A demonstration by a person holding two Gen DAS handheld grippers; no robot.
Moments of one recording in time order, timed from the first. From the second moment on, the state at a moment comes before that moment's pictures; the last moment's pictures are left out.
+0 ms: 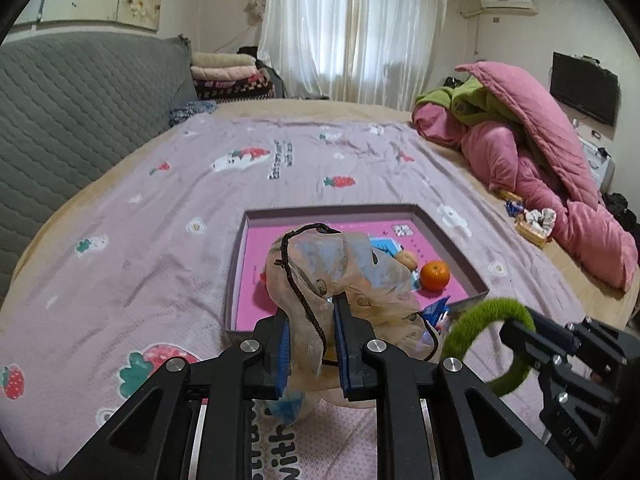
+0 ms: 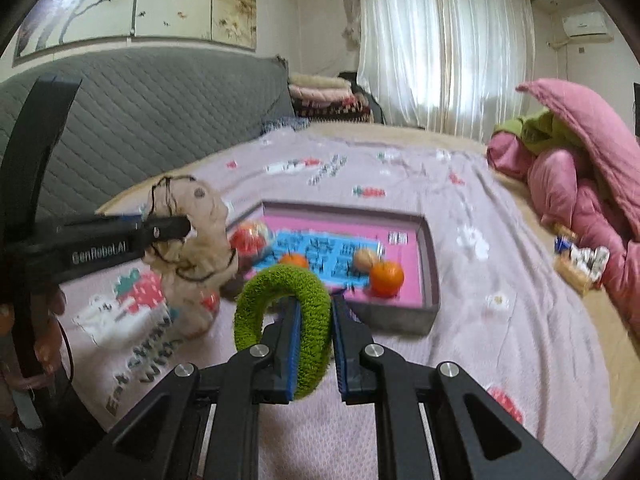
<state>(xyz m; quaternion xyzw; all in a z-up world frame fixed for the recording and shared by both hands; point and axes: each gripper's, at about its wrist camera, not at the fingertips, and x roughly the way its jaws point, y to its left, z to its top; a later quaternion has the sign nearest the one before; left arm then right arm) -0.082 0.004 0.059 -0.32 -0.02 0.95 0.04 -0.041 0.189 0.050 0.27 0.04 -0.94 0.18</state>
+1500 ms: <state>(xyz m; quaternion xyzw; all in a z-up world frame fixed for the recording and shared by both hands) -0.167 -0.019 0.062 -0.32 0.00 0.95 -0.01 -0.133 0.197 0.091 0.22 0.04 -0.96 0.17</state>
